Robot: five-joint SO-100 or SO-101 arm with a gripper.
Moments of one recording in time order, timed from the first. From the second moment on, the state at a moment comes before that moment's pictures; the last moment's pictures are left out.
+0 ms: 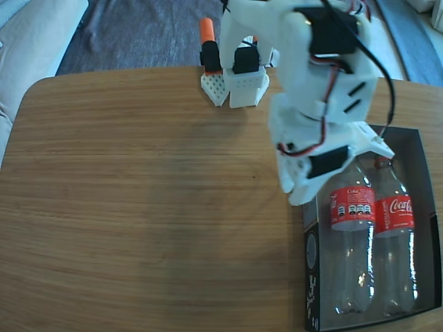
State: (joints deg) arm -13.0 85.0 56.6 94.3 -13.1
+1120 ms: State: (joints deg) arm -1.8 129.1 109.6 81.4 -0.4
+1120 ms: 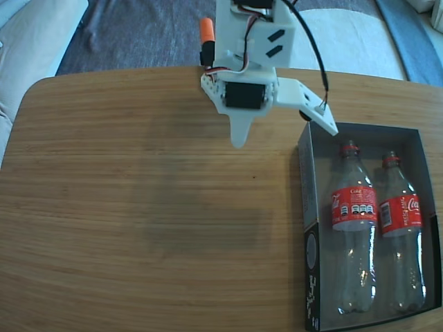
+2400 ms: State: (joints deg) arm 3.7 169.0 156.8 60.7 -0.4
